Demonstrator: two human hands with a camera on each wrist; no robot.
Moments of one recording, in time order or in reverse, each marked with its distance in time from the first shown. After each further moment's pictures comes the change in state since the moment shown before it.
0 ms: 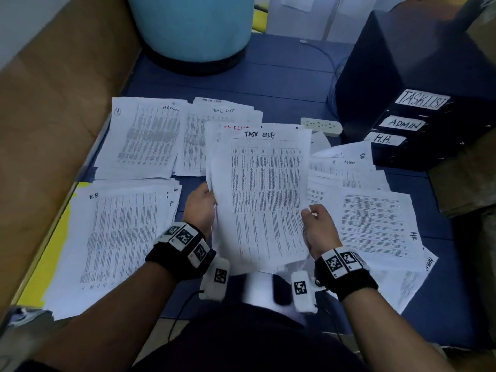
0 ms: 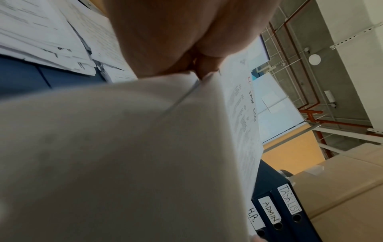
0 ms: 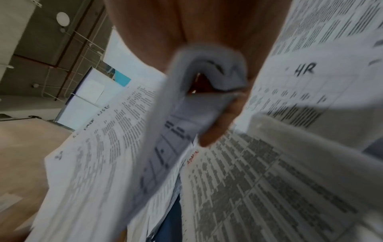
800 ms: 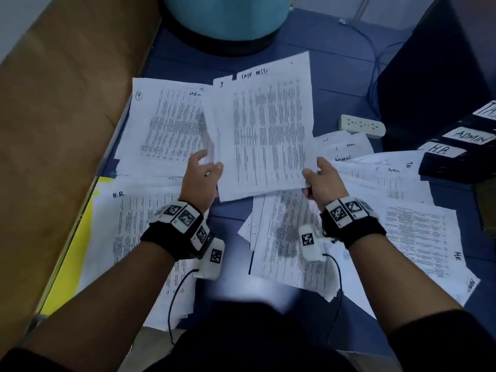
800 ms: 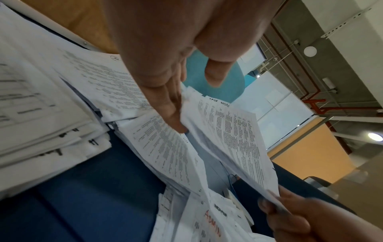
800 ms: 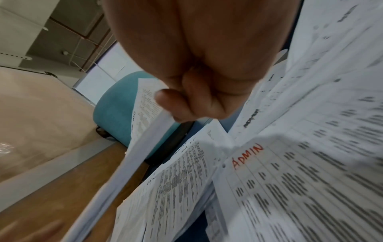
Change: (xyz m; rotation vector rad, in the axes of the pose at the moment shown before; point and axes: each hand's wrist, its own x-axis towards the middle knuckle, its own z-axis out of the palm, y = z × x) left_hand 0.077 0.044 -0.083 0.258 0.105 0.093; right_hand 0.060 -0.103 0.104 -0.003 -0.152 -0.055
